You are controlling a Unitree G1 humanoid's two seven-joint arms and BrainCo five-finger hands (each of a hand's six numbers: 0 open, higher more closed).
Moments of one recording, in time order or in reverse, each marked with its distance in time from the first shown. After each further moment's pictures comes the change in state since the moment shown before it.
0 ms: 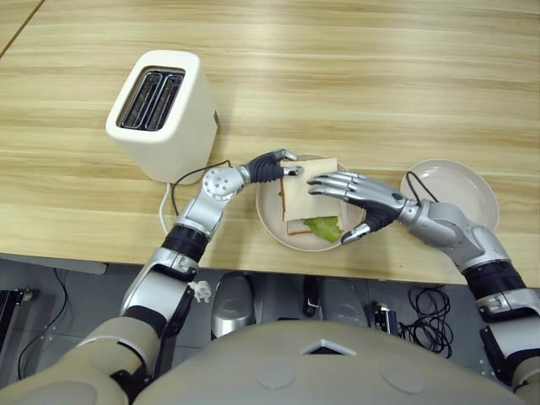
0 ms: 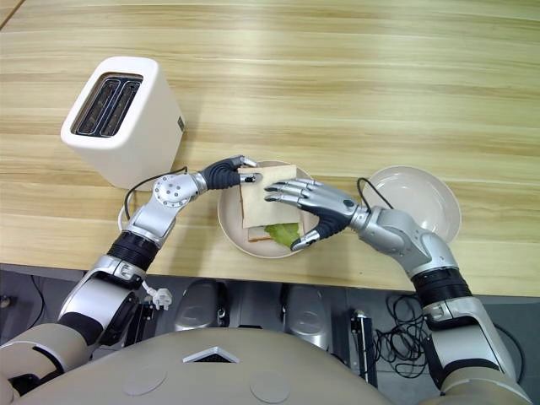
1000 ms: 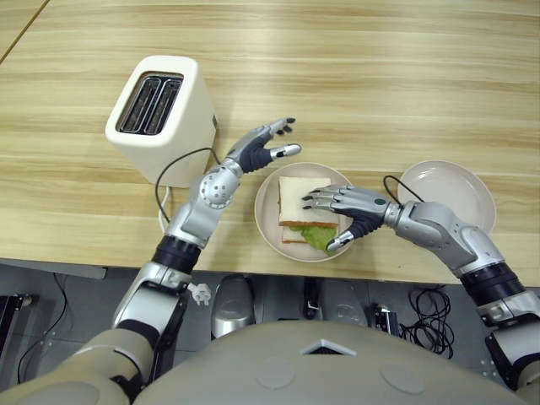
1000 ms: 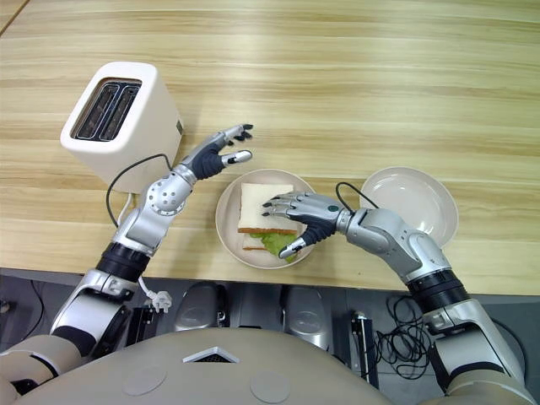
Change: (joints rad) left arm 0.149 0.042 0.066 -0.410 0.257 0.026 0.388; right arm 0.013 -0.036 0.090 -0.153 -0.041 0.240 0.135
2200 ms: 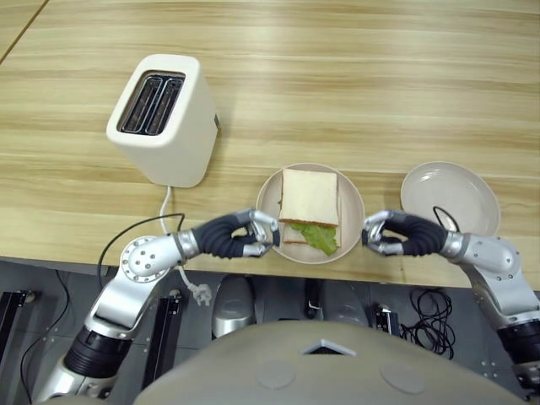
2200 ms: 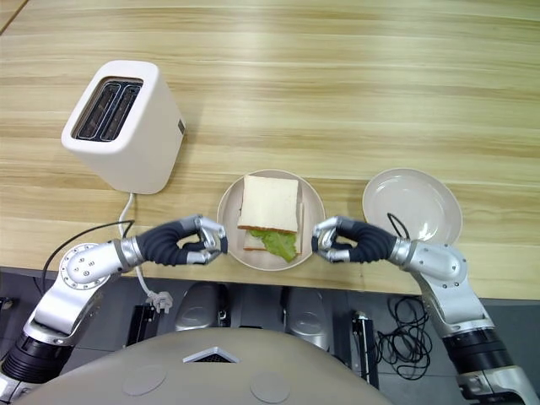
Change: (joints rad) left arm 0.549 0.406 0.004 -0.475 -0.547 0.031 -0.598; right arm 0.399 -0.111 -0.239 -0.174 1.010 0.292 0.621
